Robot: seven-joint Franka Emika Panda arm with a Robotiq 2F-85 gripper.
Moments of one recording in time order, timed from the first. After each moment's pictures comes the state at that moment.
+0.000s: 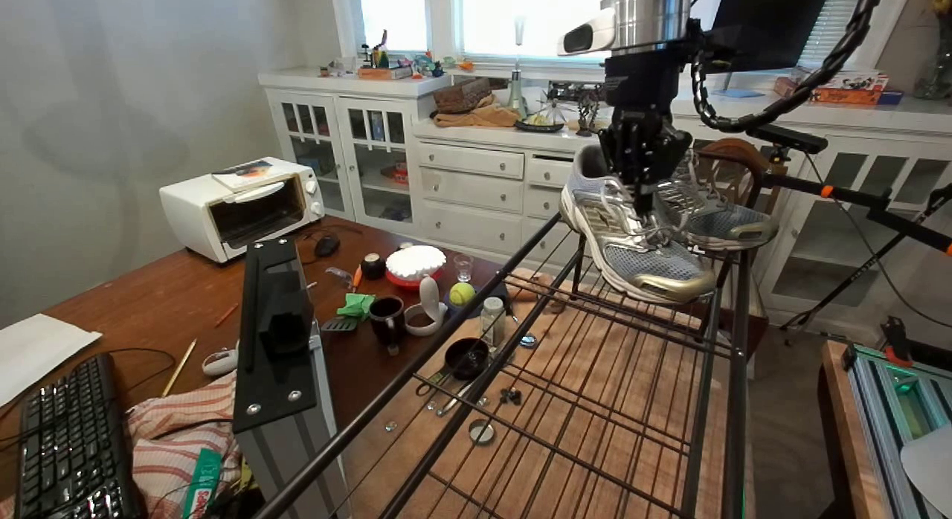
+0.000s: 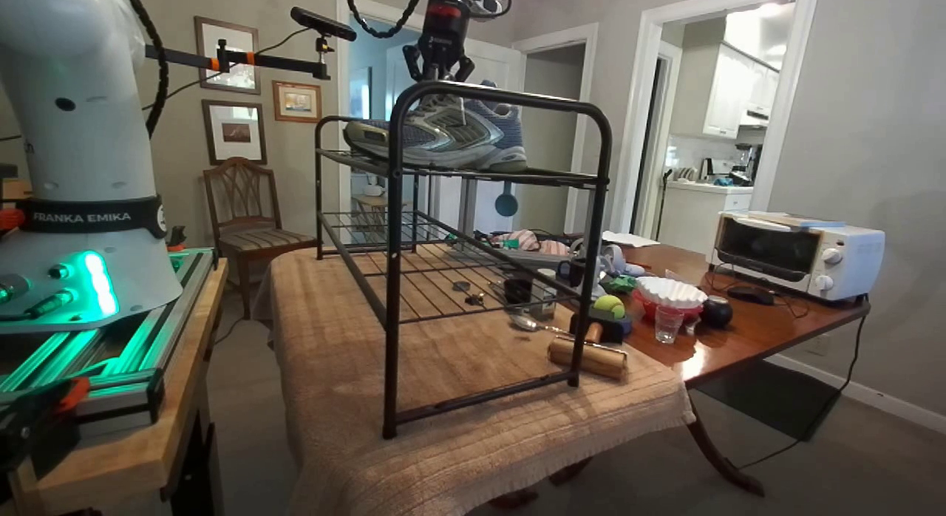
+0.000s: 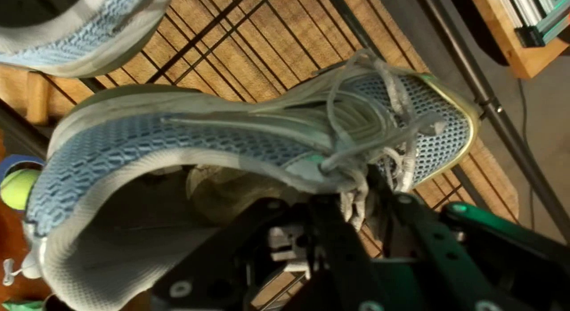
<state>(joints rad) 0.08 -0.18 0.01 -2.14 0.03 1.79 -0.80</state>
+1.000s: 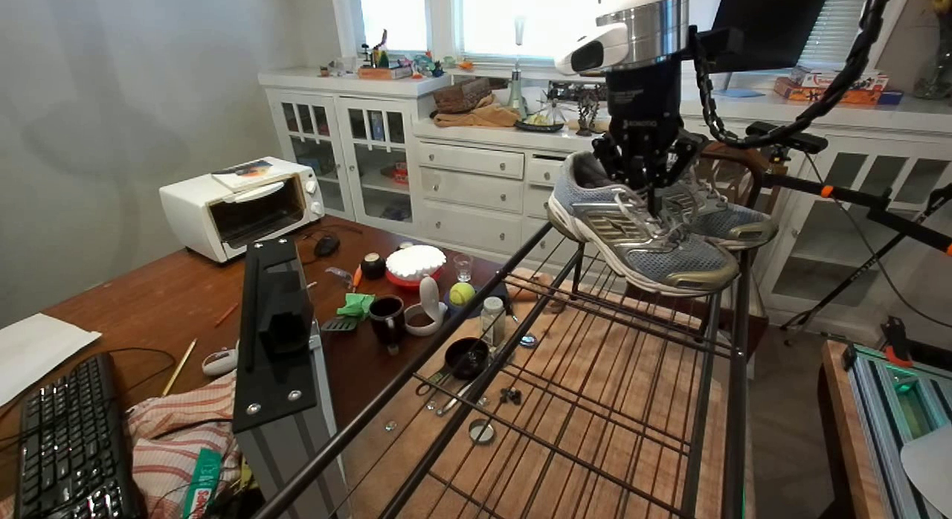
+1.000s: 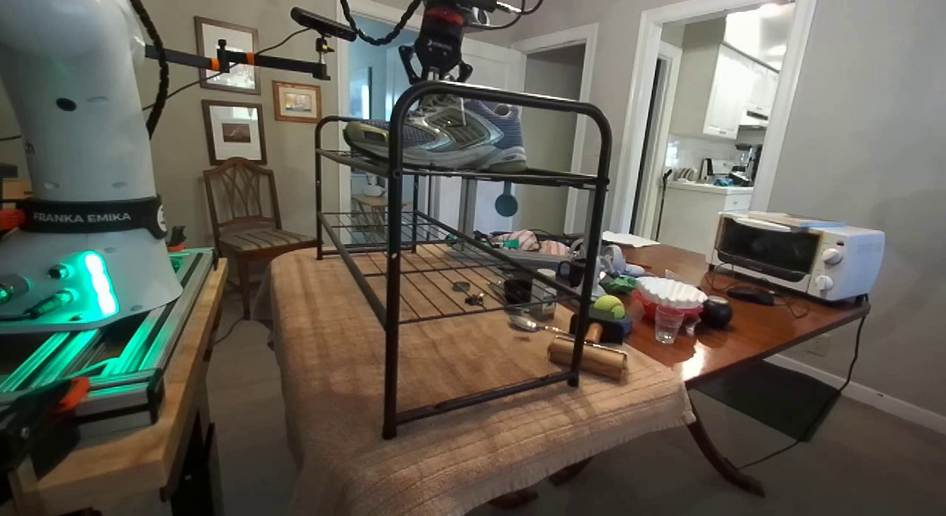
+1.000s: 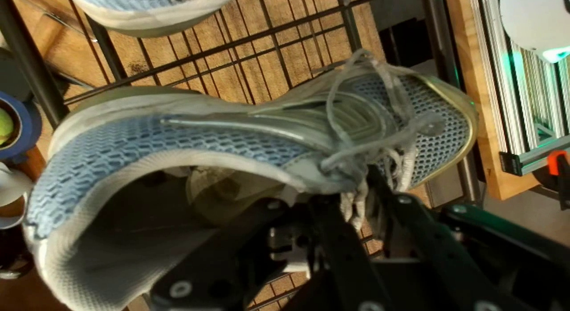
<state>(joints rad) 0.09 -0.17 0.04 -2.14 -0.09 1.76 -1.09</state>
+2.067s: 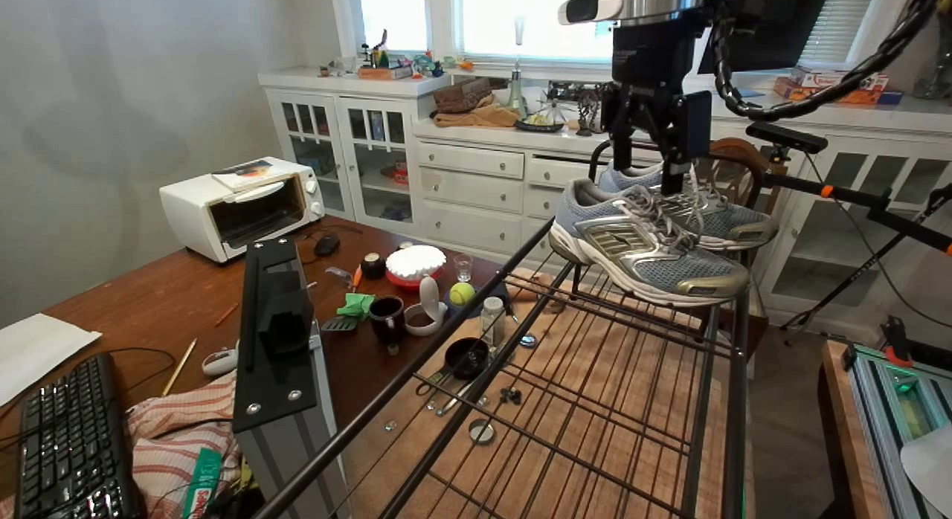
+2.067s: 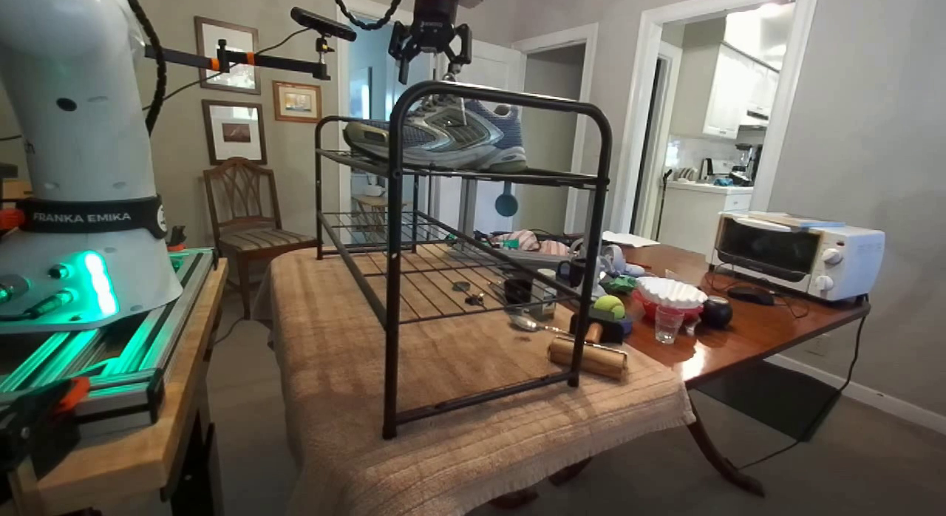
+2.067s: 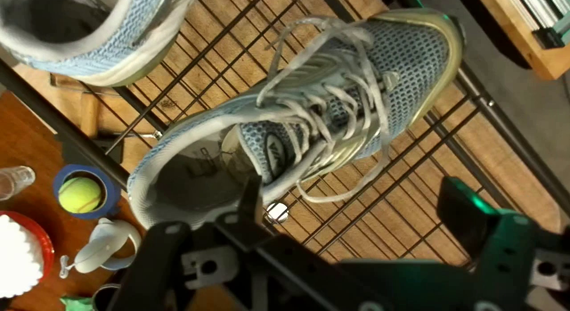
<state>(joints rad) 0.10 -0.23 0.08 -2.12 -0.06 1.76 -0.63</state>
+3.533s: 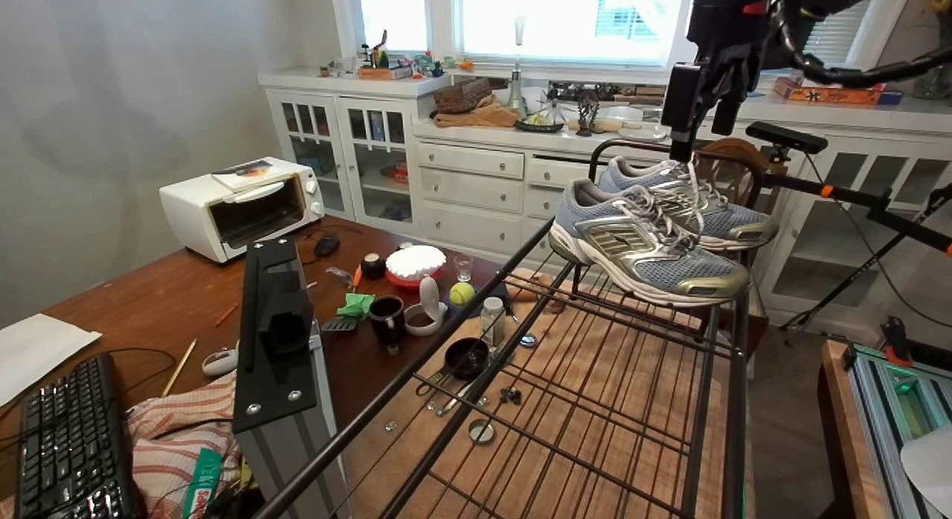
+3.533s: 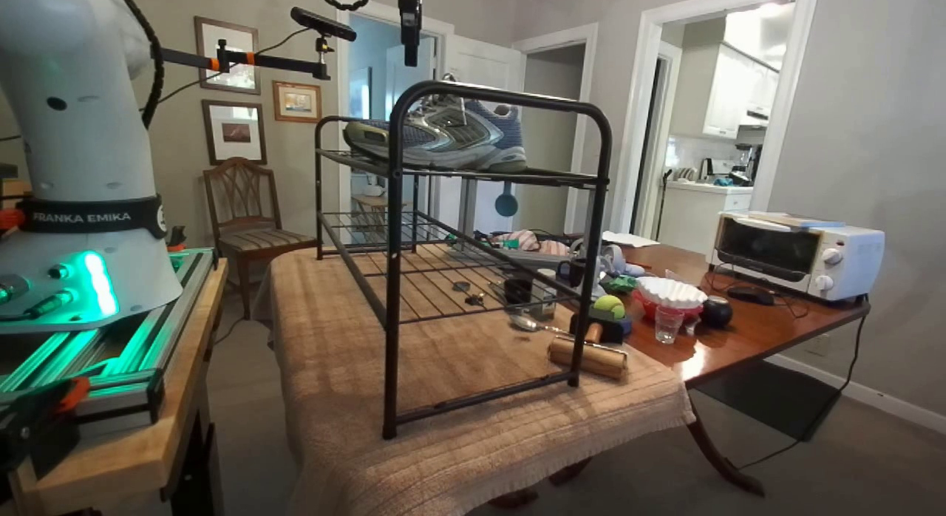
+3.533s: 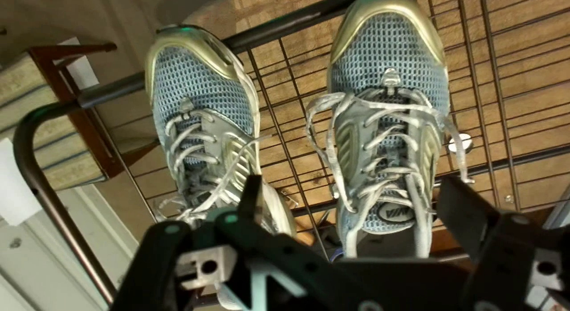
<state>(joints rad) -0.01 -0.47 0.12 -2.28 -0.12 1.76 0.47</state>
